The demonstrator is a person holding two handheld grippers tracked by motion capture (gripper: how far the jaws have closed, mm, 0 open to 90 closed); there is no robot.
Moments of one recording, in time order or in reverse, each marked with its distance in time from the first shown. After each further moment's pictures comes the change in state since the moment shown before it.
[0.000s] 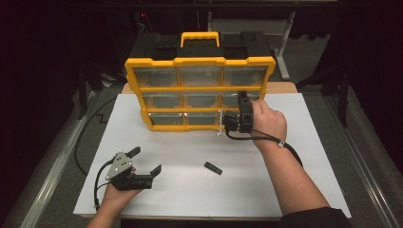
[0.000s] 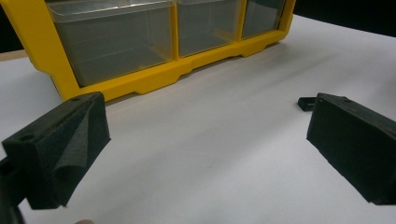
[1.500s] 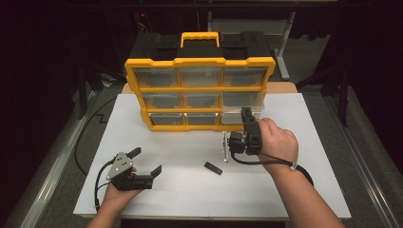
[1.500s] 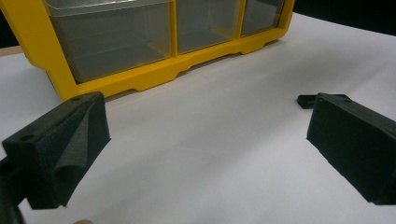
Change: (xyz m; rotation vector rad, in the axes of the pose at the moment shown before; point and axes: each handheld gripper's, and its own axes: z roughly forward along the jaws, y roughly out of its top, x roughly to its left) left arm 0.000 -0.002 0.002 0.012 -0.006 -0.001; right arm -0.001 -0.015 -0.067 -0.057 0.009 -0.004
